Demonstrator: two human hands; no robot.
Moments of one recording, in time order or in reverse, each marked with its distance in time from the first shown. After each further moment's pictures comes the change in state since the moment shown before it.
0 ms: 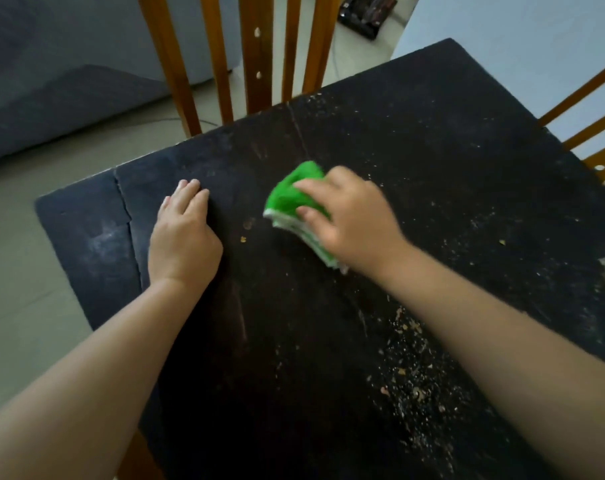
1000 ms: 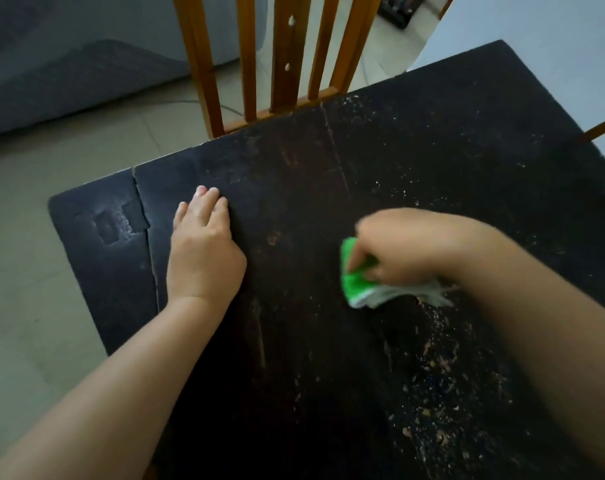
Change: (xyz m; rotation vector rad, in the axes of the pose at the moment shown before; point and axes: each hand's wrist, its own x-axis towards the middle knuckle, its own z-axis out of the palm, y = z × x) left_hand 0.005 -0.002 0.005 0.022 -0.015 -0.018; right_hand 0.044 0.000 -0.032 -0.297 -1.042 -0.081
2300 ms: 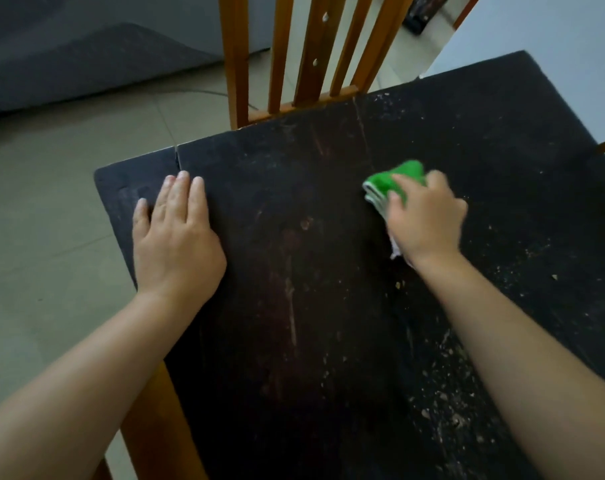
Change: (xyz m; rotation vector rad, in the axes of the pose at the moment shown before) left_hand -0.004 -0.032 -0.022 0.142 0.020 -0.062; right_hand 0.040 0.019 0.033 0.294 0.858 0.659
